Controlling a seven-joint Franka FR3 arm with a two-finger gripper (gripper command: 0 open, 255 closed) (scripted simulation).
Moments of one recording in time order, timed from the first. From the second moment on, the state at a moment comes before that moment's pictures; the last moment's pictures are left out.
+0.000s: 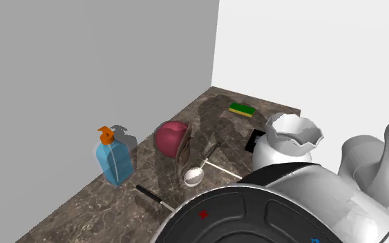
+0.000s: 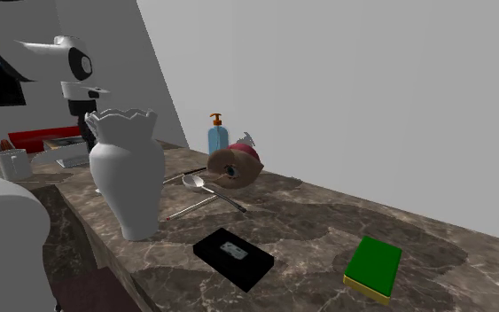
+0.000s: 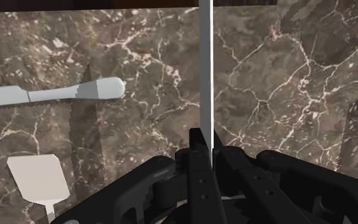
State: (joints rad) arm 0.63 -0.01 0.79 -2.05 0.03 2.05 1.04
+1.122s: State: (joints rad) arm 0.65 0.14 0.79 -2.16 -0.10 2.27 1.14
